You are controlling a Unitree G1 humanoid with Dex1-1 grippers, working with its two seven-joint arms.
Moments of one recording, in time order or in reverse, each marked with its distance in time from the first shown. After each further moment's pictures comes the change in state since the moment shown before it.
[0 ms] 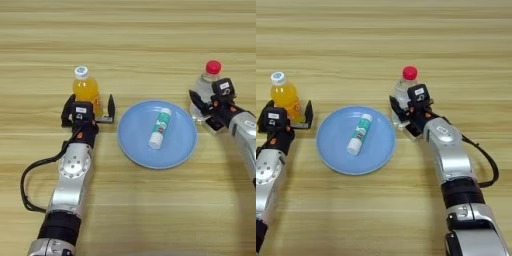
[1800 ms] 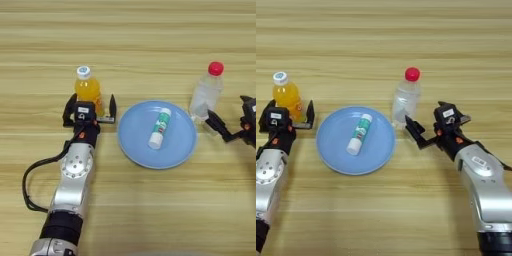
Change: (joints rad) left arm -0.003 -0.014 0.001 0.001 0.029 0.000 0.009; right arm 0.363 -0.148 -0.078 -0.524 0.065 0.169 0.041
